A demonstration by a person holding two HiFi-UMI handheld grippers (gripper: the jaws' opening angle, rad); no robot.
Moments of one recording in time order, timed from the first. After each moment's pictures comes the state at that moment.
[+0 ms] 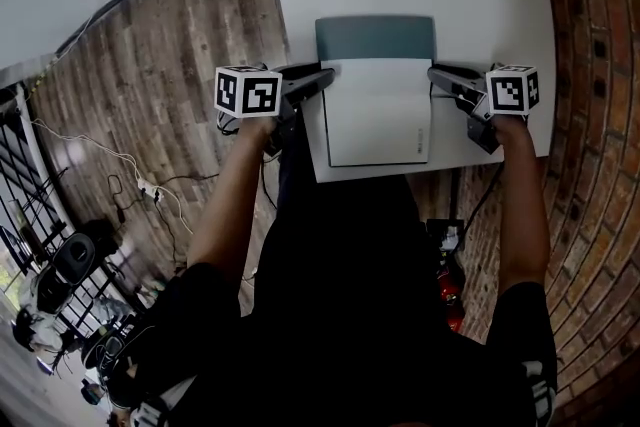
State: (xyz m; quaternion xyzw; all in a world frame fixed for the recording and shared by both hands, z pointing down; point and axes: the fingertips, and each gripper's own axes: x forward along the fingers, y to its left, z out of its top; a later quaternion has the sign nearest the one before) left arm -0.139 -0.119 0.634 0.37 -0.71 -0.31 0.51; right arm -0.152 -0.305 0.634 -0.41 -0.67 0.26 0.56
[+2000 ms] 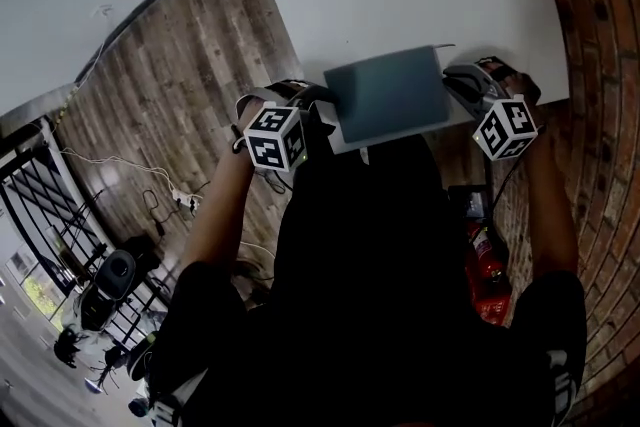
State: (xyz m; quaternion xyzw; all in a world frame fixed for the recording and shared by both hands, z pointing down) left arm 0.033 -0.131 0.635 0.73 -0.49 0.33 0.33; right arm -0.037 -0.321 0.629 -0.58 -0.65 -0.41 0.26
